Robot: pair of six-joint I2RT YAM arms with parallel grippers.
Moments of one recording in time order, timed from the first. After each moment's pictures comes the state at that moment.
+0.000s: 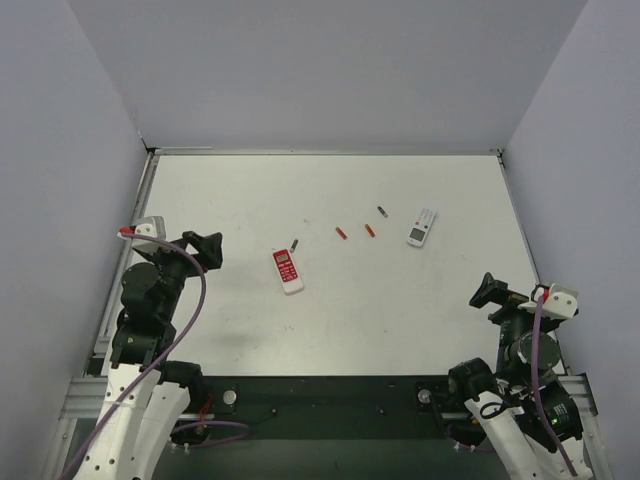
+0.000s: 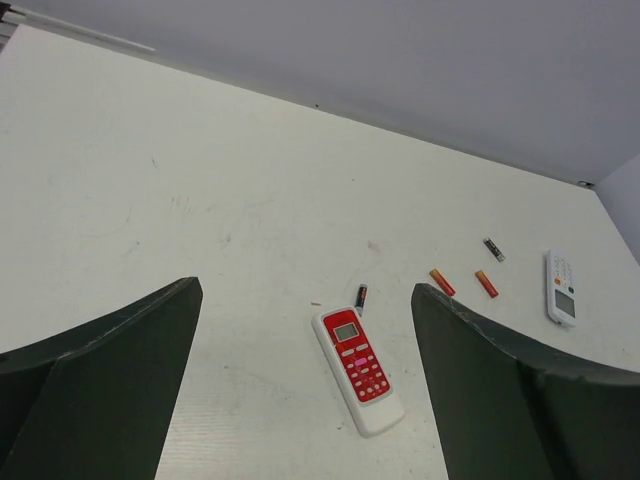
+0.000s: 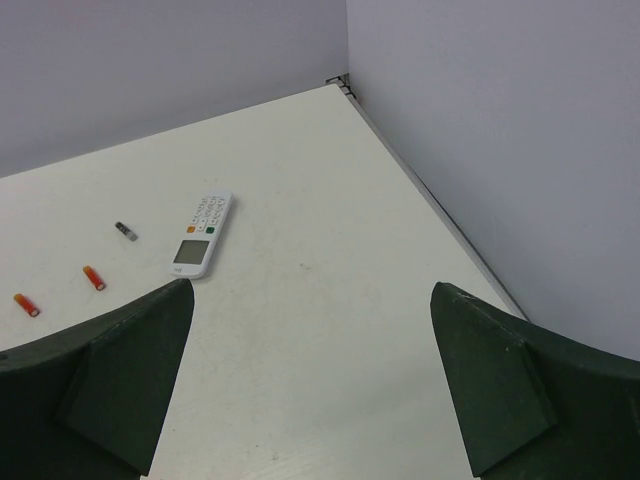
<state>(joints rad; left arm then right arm) -0.14 0.48 0.58 -0.14 -0.03 -0.41 0.39 0.00 0.58 -0.60 0.73 0.12</state>
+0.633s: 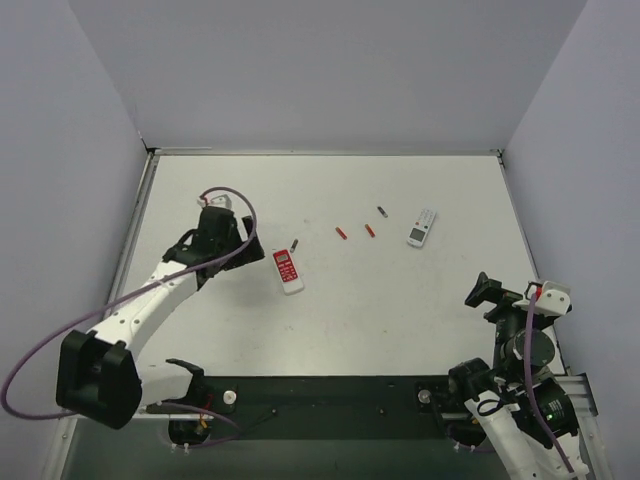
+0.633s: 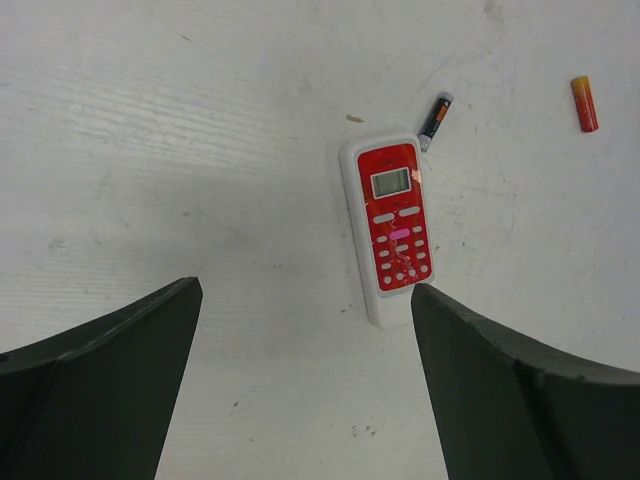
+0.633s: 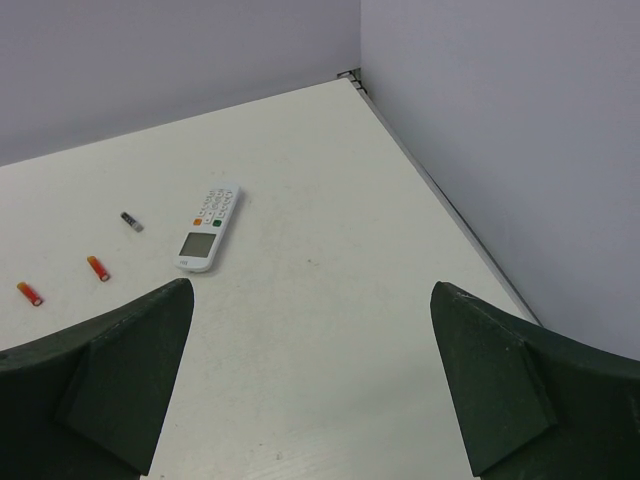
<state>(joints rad) -0.30 1.17 0.83 -0.42 -0.08 -0.59 0.39 0.00 0.55 -0.58 0.70 0.11</state>
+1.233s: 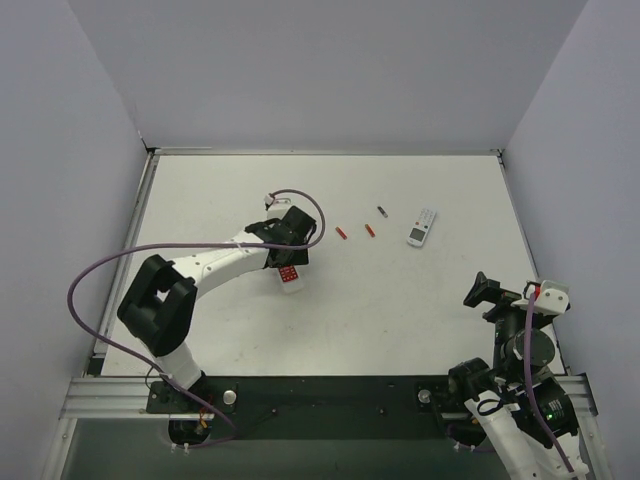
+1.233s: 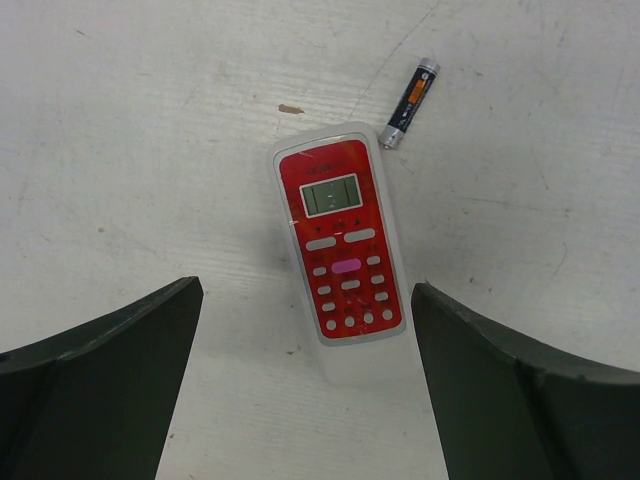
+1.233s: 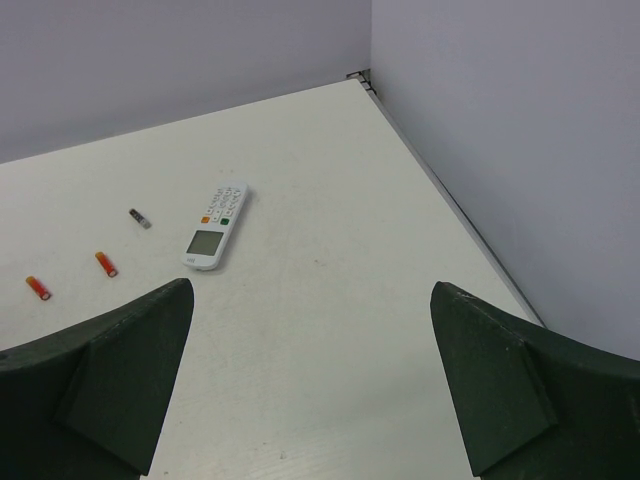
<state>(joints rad) -0.70 1.68 1.19 -0.60 -0.51 -0.69 0.39 0.00 0.54 -0.57 0.68 0.10</state>
